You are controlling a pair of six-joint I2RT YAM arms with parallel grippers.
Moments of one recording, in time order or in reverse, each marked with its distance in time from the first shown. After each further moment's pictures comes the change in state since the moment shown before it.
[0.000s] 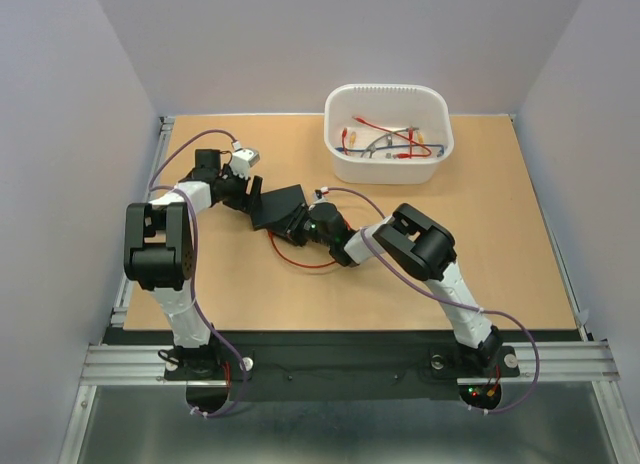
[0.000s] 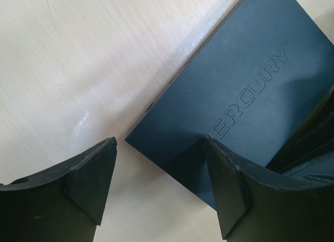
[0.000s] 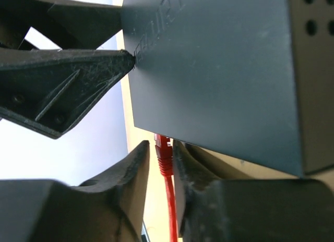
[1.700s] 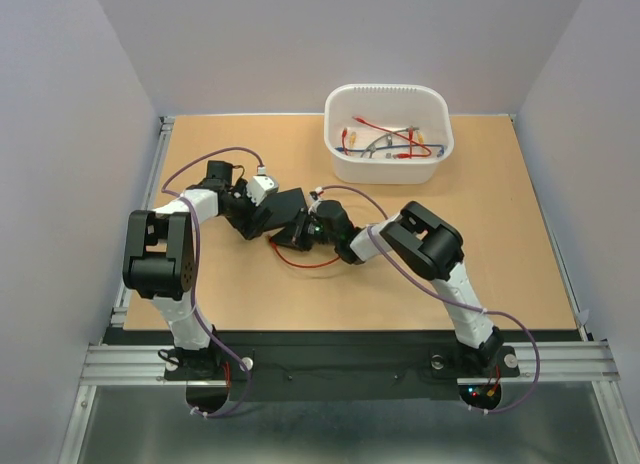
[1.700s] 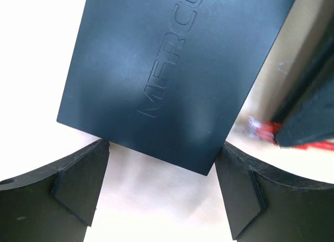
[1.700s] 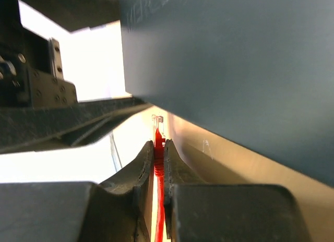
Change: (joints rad) left arm -0.068 -0.077 -0.090 -0.177 -0.063 0.404; right arm -0.023 -0.051 -0.058 -0.084 -0.238 -0.132
